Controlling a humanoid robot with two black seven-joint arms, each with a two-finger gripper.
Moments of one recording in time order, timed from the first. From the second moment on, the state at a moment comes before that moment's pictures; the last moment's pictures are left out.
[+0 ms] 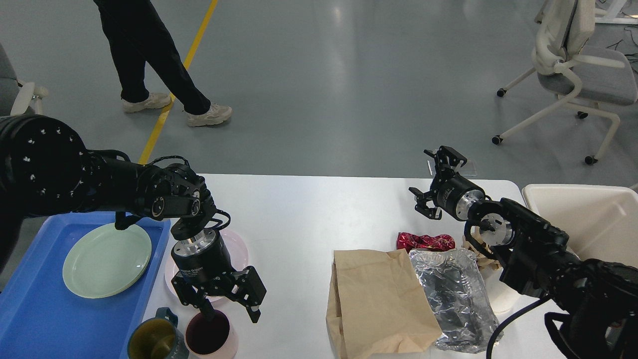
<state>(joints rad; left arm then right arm) -1.60 0.07 1.20 -1.03 0.22 -0.96 -0.31 0.85 -0.07 0.37 0.18 0.05 0.40 0.08</state>
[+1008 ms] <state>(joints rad) -1.49 0.07 1.20 -0.99 0.22 -0.78 -0.31 0.85 -0.07 0.37 0.18 0.05 0.40 0.08</state>
